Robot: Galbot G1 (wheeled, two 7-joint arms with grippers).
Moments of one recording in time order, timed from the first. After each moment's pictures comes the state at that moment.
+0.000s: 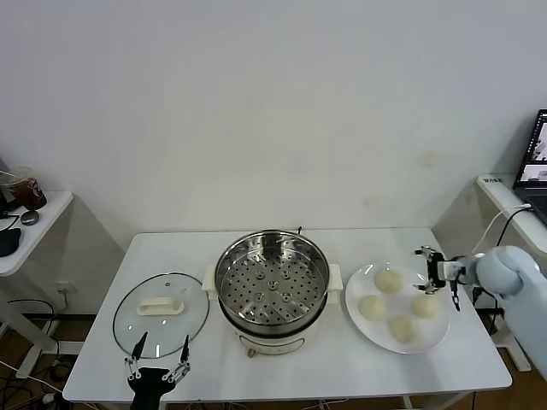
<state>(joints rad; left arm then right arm) 1.81 -1.34 -0.56 -2.02 -0.04 -0.21 -0.12 -0.40 0.72 -0.12 1.19 -0.47 0.09 -1.00</state>
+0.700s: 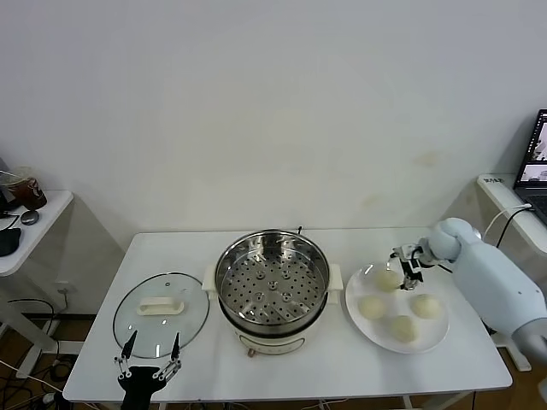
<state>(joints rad) 1.82 -1.34 -0.60 -2.02 -0.05 -0.22 -0.12 -0.19 0.90 -0.37 0.91 -0.50 0.06 -1.07</state>
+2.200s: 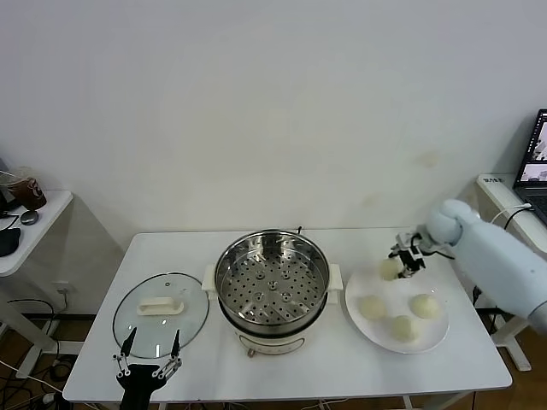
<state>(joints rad) 1.83 -1.34 -0.59 -2.07 -0.06 -0.22 -0.12 0.12 0.72 -0.68 1.16 -0.18 0.05 -1.17</state>
